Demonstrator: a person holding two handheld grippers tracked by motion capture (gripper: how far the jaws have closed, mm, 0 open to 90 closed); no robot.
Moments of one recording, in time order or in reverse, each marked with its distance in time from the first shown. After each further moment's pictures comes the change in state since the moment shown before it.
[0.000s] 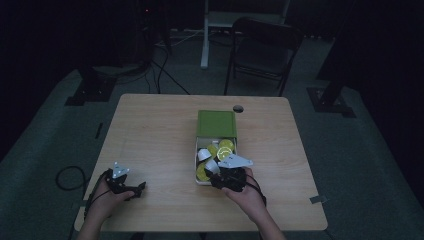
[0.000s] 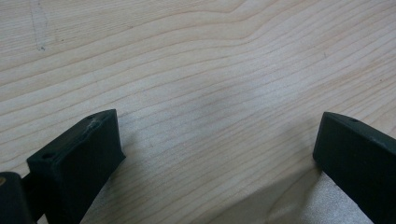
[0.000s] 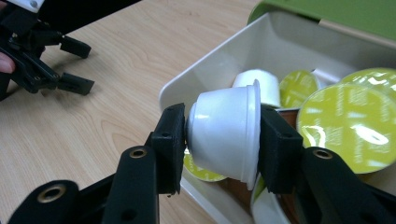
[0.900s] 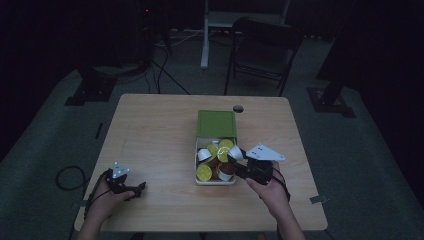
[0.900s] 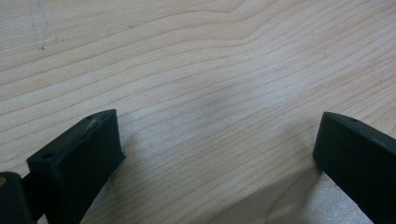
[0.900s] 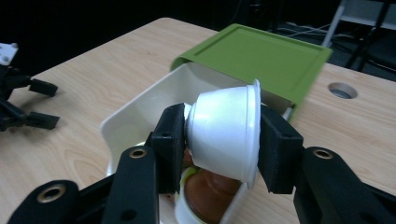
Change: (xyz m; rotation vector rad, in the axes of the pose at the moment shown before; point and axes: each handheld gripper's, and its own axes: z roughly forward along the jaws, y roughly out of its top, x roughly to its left) left arm 0.000 0.000 0.000 0.000 0.000 0.000; right arm -0.044 0.011 -0.054 -0.111 -0.113 0.039
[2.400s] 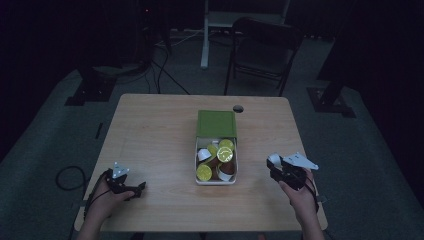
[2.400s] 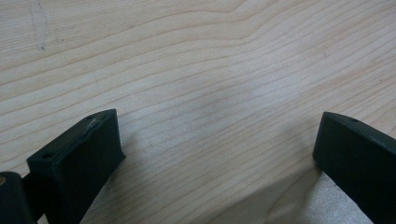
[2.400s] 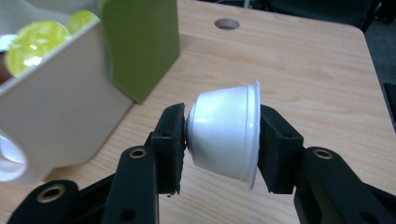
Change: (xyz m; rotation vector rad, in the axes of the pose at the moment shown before) left arm 0.000 0.000 0.000 -0.001 0.000 -0.002; right arm -0.086 -0.072 -0.027 0.081 -0.265 0.114
